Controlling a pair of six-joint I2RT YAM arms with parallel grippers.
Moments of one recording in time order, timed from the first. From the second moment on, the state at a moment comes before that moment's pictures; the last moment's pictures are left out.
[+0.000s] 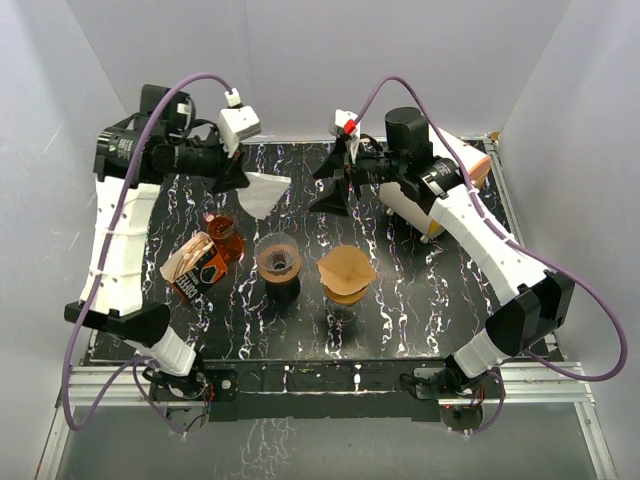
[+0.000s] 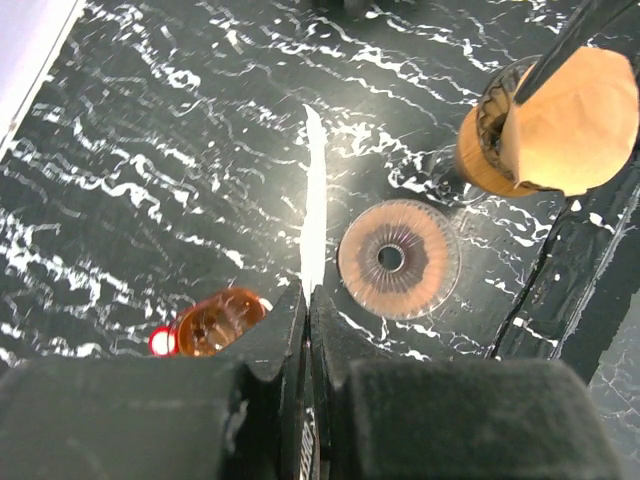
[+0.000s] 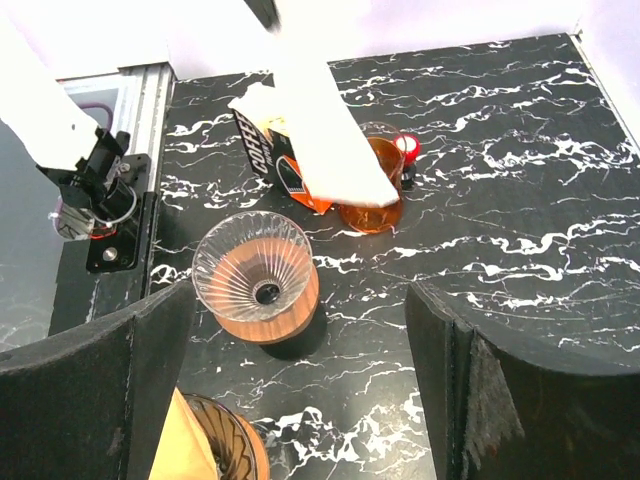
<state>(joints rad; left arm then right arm) -0.24 1.59 2.24 -1.47 0.60 0.62 0.48 1.54 1.62 -0.41 -0.96 -0.23</state>
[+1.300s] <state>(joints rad) -0.56 1.65 2.22 -1.39 0.53 0.62 0.55 1.57 1.62 -0.54 -0.99 -0.40</state>
